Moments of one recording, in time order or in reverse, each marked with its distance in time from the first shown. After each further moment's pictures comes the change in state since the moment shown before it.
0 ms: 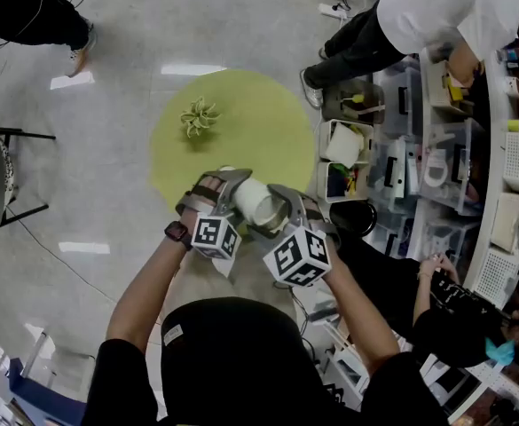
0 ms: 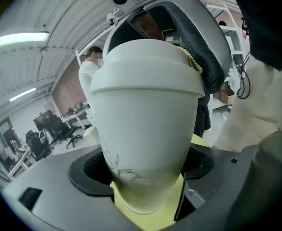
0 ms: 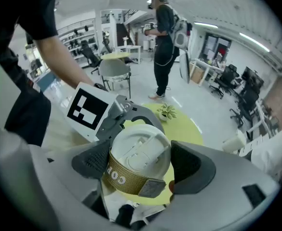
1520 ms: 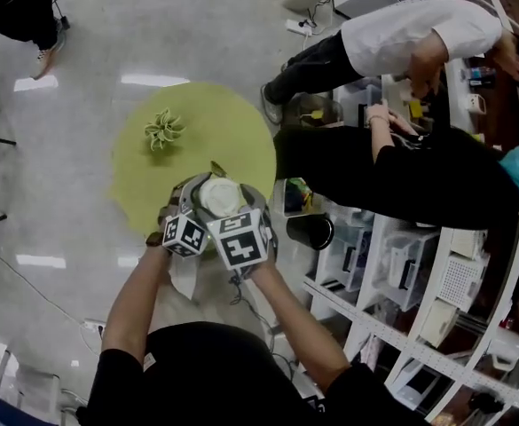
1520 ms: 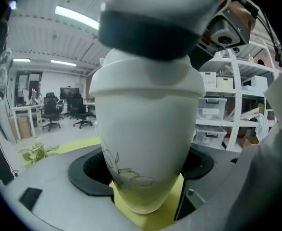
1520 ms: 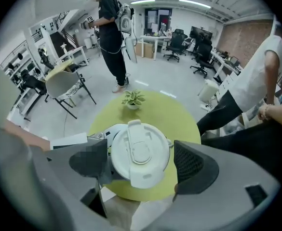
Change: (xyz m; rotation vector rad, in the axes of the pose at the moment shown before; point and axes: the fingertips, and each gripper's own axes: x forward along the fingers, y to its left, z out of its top) left arm 0.046 0.017 -0.025 -0.476 -0.215 0.149; right arm 0.044 -0.053 -0.010 0.609 0.144 -0.218
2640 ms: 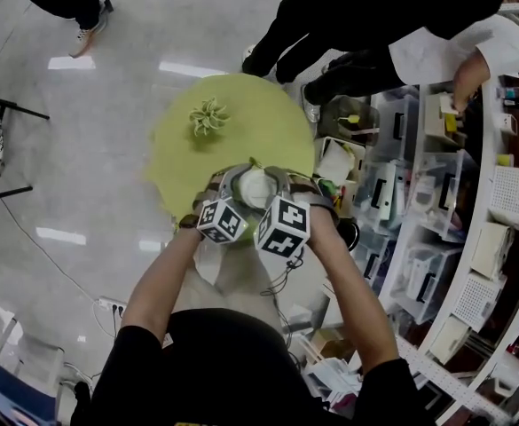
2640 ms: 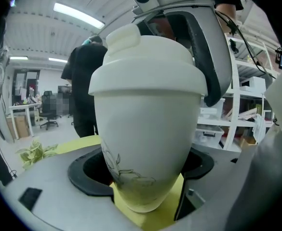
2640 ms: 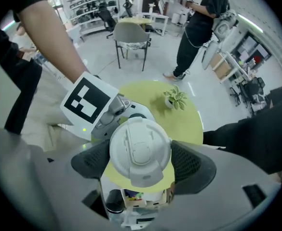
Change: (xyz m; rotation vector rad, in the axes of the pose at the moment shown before) left arm 0.003 -0.003 -0.006 -0.005 0.015 -0.030; right arm 0.010 0.015 -0.018 -0.934 0.184 0.176
